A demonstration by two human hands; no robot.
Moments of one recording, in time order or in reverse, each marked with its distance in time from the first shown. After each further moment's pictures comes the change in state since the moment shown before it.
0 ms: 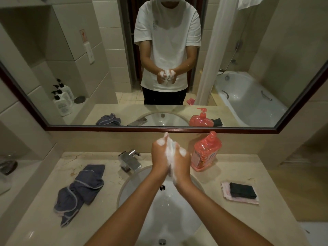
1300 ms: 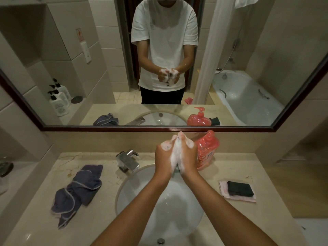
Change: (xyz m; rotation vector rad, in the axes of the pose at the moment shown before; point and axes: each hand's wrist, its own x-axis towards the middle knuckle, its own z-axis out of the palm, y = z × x) left_hand -0.013 -0.008 0.016 -0.146 -0.099 -0.098; right_hand 0.023 -0.017 -0.015 0.110 -0.022 -0.114
